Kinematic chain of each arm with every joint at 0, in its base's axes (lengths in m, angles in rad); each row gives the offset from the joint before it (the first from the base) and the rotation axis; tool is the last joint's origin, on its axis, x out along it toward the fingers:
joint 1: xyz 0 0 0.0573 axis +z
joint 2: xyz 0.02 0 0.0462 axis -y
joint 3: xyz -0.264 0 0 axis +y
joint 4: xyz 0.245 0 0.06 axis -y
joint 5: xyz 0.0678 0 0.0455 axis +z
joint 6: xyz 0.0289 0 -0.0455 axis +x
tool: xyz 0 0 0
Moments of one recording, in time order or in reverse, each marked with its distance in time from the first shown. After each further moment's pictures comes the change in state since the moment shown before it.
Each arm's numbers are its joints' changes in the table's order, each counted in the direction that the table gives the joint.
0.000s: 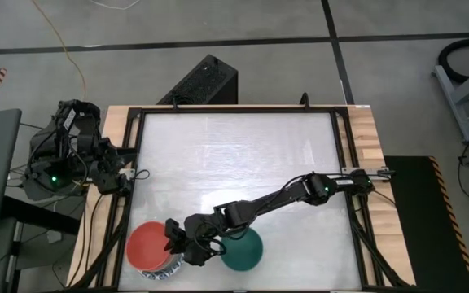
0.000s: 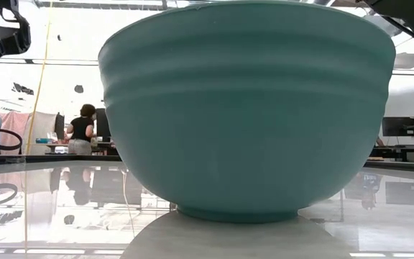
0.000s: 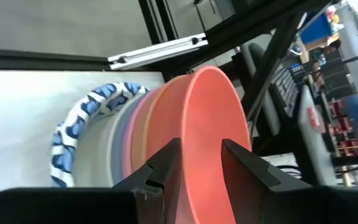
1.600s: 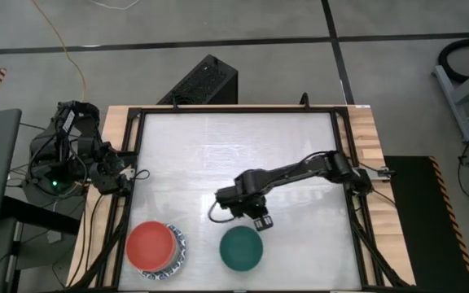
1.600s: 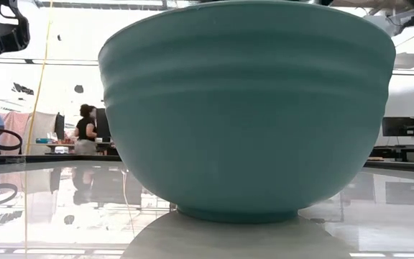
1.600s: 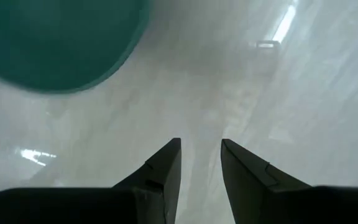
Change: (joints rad) left arm 0.000 -0.026 0.000 0.005 -0.001 -0.083; right arm -0.144 0.319 0.366 -1.189 0.051 0.944
